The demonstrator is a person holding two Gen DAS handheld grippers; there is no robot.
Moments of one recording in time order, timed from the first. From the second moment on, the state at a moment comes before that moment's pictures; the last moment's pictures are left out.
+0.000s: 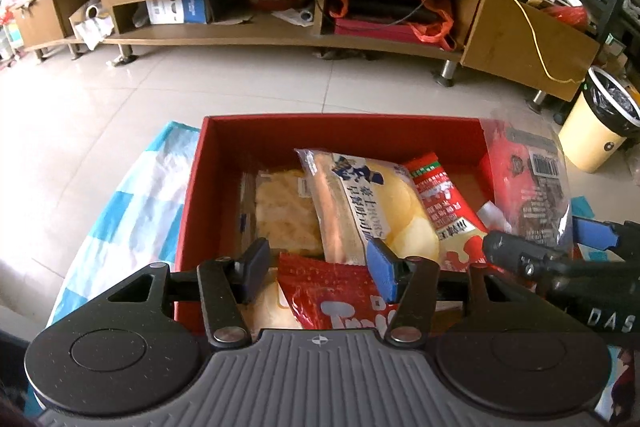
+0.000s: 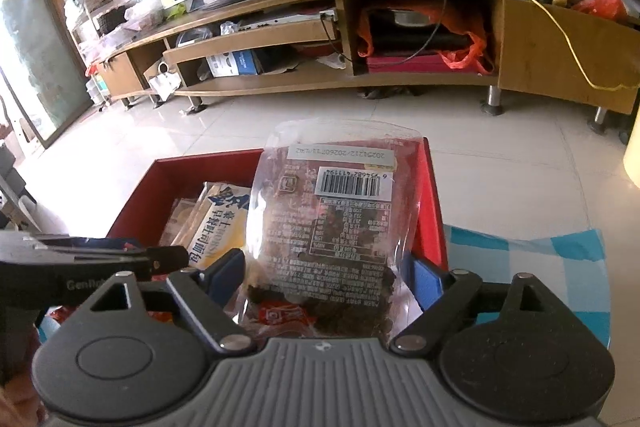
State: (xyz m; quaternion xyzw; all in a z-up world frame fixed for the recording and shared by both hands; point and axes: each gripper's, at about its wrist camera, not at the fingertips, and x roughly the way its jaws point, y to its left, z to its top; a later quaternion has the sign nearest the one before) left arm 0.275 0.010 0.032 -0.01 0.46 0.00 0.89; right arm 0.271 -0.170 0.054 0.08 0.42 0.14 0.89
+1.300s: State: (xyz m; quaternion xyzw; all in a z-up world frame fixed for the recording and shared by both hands) left arm 0.254 0.005 0.061 -0.01 0.42 0.00 0.91; right arm 0.256 -0.180 0.069 0.07 0.40 0.13 0.91
